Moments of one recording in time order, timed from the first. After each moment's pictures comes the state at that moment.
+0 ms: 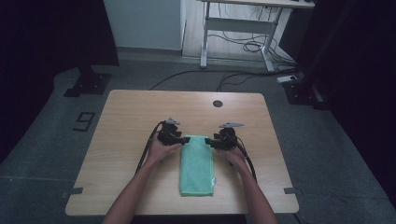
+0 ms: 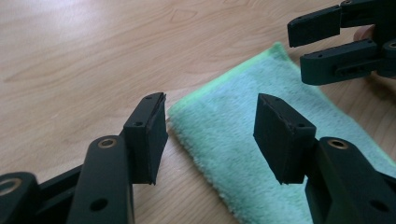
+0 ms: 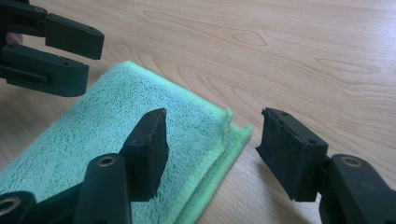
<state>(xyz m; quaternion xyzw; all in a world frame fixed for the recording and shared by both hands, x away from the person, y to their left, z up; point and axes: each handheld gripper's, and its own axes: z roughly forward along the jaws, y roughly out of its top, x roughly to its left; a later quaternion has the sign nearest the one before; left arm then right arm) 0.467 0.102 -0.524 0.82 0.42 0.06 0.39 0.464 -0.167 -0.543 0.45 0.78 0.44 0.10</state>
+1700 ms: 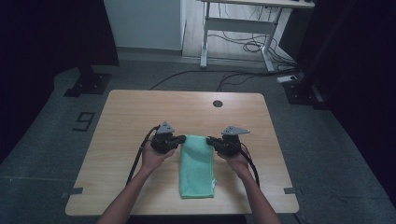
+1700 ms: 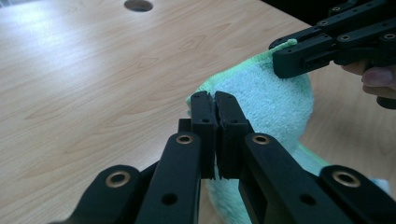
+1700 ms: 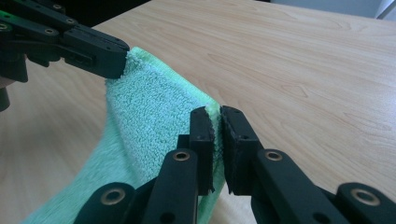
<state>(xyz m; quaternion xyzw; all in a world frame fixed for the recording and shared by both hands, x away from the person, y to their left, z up) 0.399 0.111 -0.482 0.81 0.34 0.12 0.47 0.408 -0.169 -0.500 0.35 0.78 0.51 0.13</state>
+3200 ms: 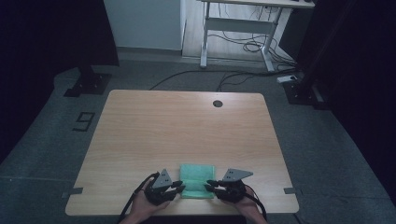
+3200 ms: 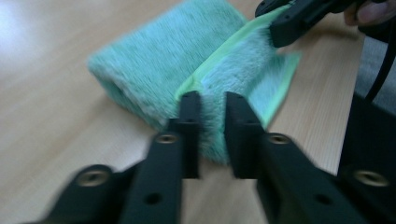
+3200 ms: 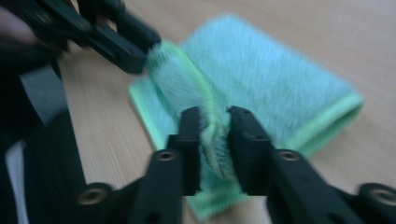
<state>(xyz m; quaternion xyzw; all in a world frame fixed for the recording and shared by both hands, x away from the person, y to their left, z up) 0.264 0.116 -0.535 0.86 0.27 0.08 0.43 0.279 -0.176 -0.543 0.27 0.83 0.48 0.06</state>
